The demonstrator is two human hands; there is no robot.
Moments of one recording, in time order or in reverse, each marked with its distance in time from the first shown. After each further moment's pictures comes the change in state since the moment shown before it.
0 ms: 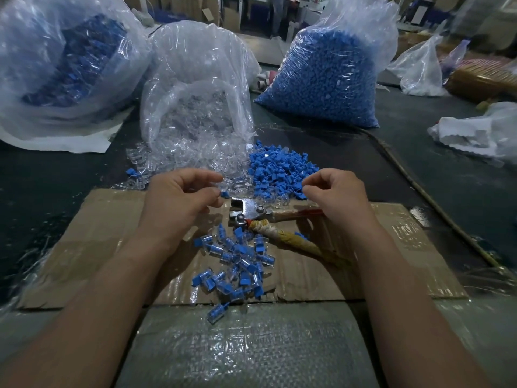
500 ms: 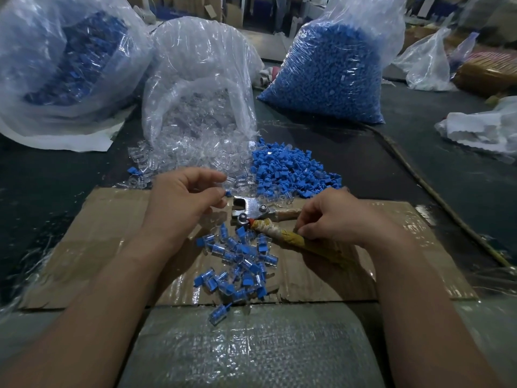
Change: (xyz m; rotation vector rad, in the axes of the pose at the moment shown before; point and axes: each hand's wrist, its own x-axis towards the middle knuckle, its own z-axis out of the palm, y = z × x) left_hand 0.001 0.000 0.003 0.030 -0.021 0.009; right_hand -0.012 -0.016 -0.011 -0.326 -0.562 -0.014
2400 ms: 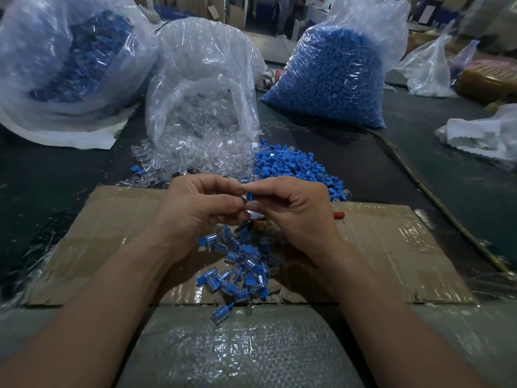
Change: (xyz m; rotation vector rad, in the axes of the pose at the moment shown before) left_hand -0.001 0.004 0.002 -0.431 -0.260 -0.169; right_hand 0.015 -0.032 0.046 0.411 0.608 -0.696
